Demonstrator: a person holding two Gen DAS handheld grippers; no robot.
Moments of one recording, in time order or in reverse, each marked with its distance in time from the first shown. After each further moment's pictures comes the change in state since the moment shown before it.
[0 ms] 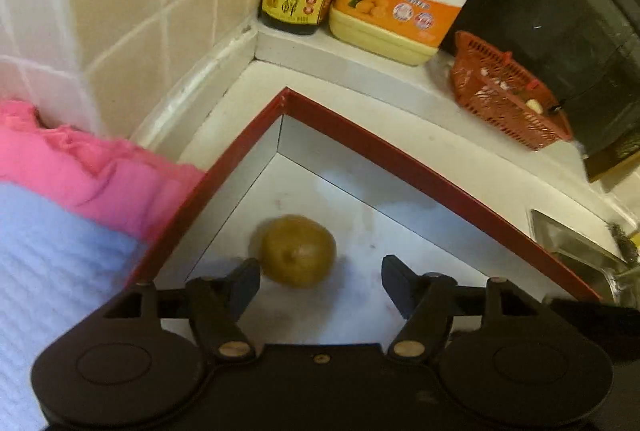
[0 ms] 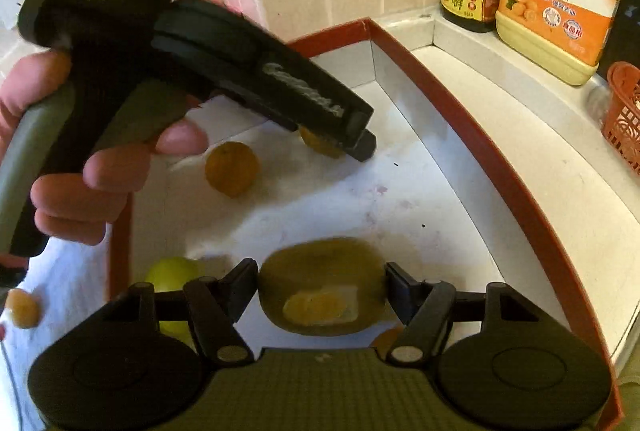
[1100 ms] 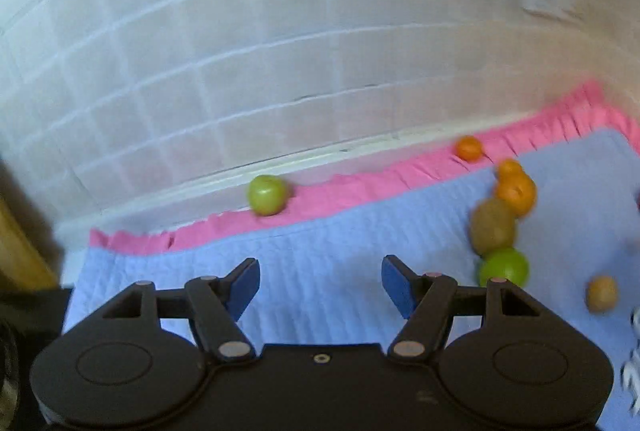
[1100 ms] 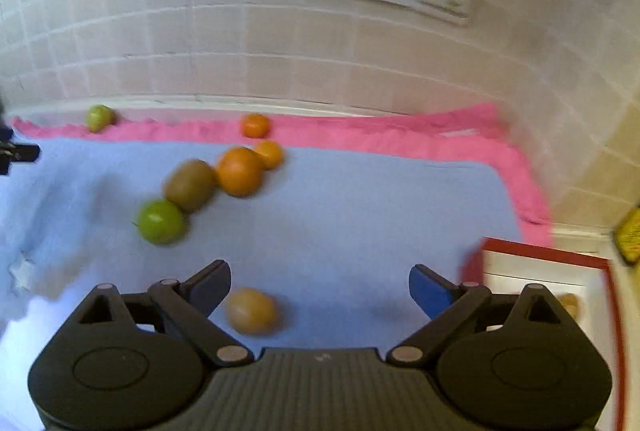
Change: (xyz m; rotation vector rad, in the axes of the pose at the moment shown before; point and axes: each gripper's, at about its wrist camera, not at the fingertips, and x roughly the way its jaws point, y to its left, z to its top) left arm -0.389 0.135 -0.409 -0.730 -0.275 0.940; right arm -0.059 0.295 -0.011 -0.546 -0.074 0.198
